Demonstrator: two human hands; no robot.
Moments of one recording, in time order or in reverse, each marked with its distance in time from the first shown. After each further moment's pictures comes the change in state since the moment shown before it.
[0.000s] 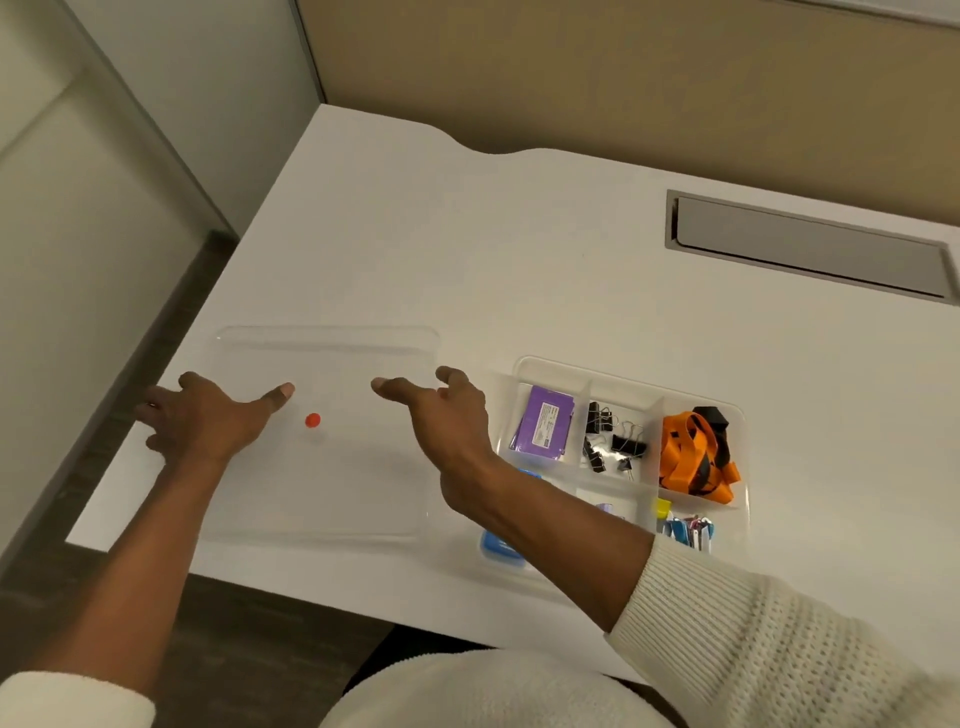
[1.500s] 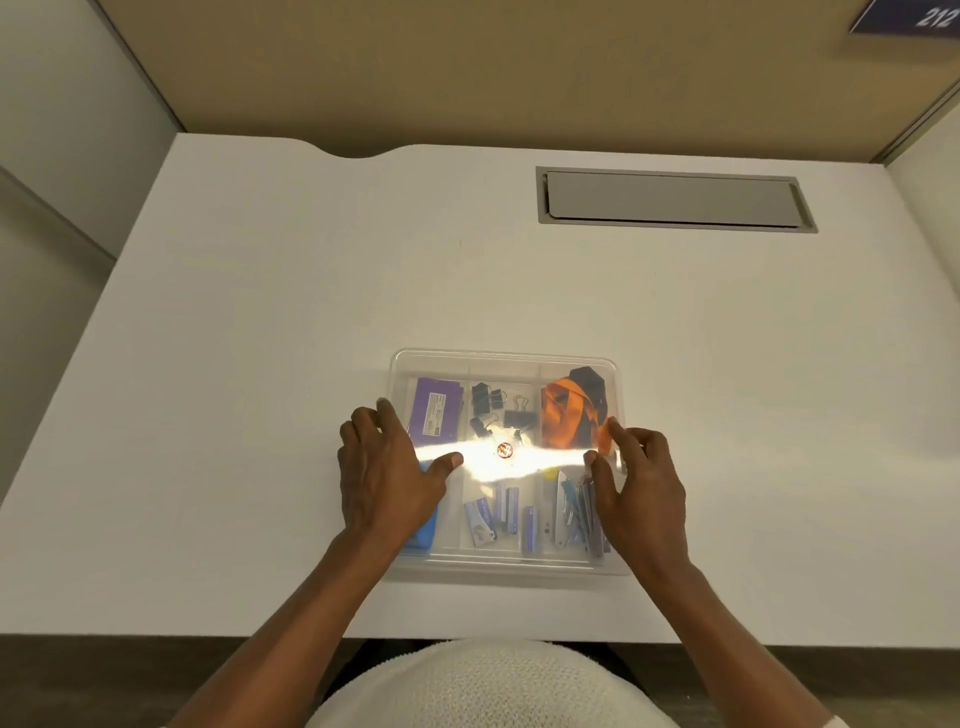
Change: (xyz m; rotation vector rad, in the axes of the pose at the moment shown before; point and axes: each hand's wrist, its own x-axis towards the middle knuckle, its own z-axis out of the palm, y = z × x) left_hand -0.255 0.115 0.104 0.075 -0.082 0.774; right_hand -0.045 0.143 -0.293 -0.764 0.663 -0.427
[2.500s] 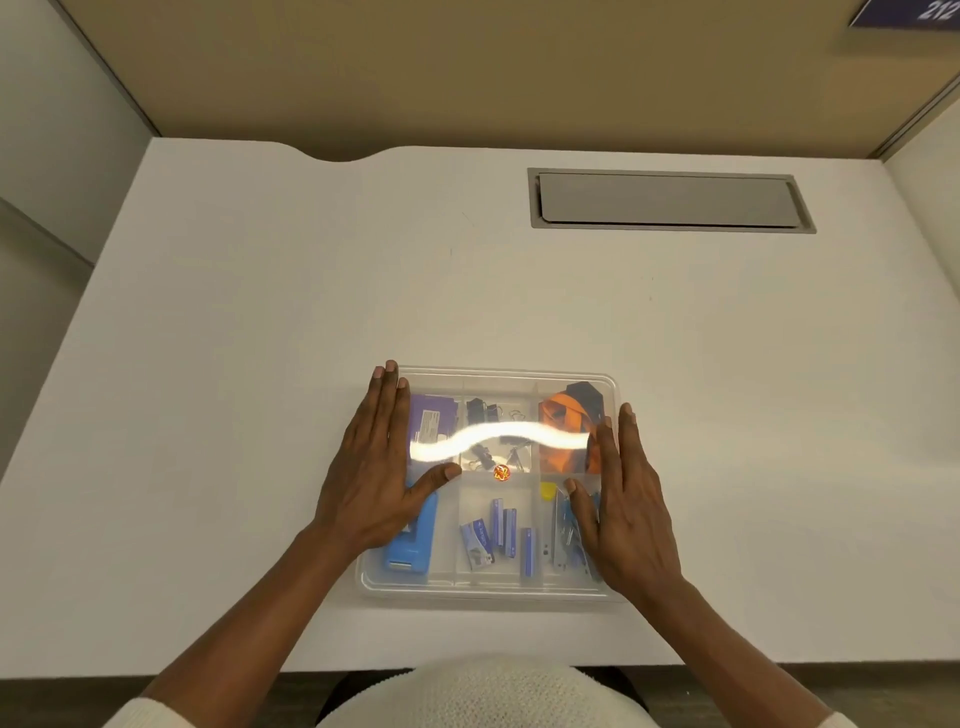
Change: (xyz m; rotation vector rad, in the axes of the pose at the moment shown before) left_hand 0.056 -0.046 0.034 -0.032 0.027 0.569; right_hand 0.007 0.025 0.028 -0.043 -0.071 -0.215
